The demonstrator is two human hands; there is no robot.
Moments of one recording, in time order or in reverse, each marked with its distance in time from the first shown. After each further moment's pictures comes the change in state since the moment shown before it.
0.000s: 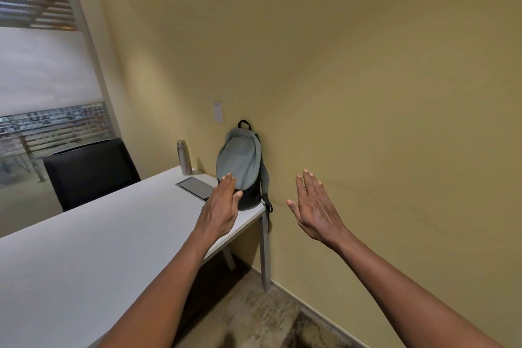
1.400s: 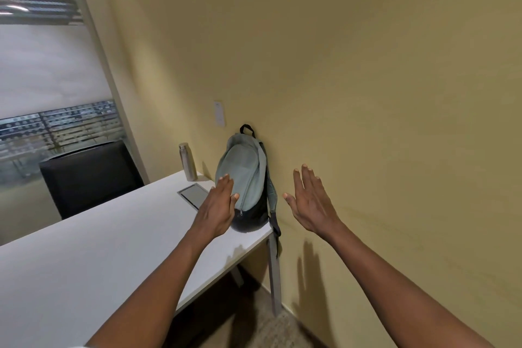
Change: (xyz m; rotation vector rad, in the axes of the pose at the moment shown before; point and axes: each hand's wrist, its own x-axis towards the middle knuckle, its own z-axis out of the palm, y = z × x) left_hand 0.180 -0.047 0.087 0.127 -0.070 -0.066; right_hand 0.217 0.093 0.109 0.176 -0.018 -0.040
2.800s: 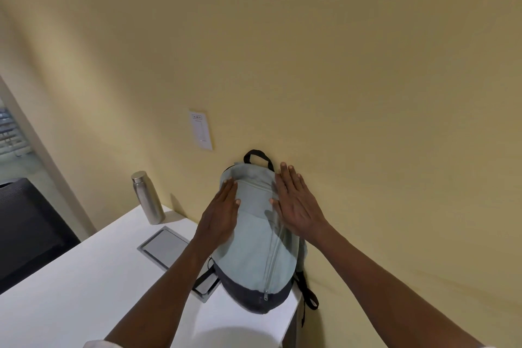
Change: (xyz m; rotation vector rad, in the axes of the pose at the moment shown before) left_hand 0.327 -0.229 0.114 -0.216 -0.049 0.233; right_hand 0.320 -0.026 0.170 -0.152 0.032 0.002
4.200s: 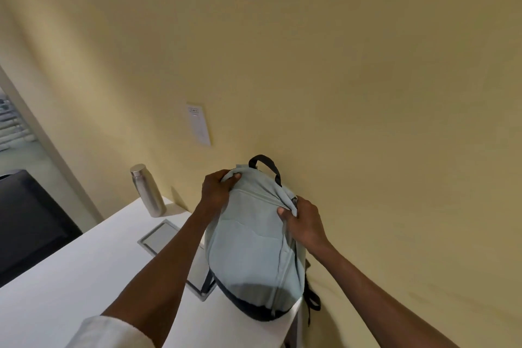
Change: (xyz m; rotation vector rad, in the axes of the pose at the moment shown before) left_hand 0.072 -0.002 -0.009 -0.532 0.130 -0.468; right_hand -0.007 -0.004 0.008 0.922 0.022 0.536
